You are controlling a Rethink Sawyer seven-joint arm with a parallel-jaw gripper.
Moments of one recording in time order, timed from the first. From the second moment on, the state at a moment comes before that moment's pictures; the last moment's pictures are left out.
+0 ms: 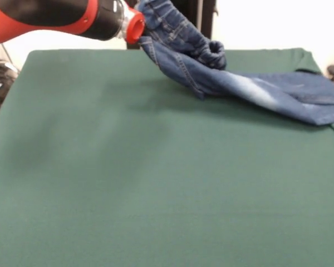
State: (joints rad) arm -0.92 -0.32 0.72 1.49 -0.40 1.65 2.37
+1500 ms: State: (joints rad) arm -0.97 -0.26 0.78 1.36 -0.46 1.84 2.37
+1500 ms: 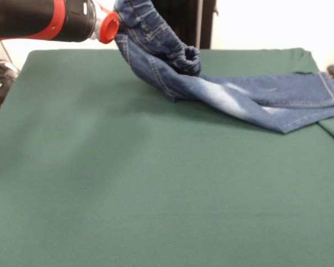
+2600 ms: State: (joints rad) arm -0.98 -0.23 0.84 1.33 -0.51 1.94 2.36
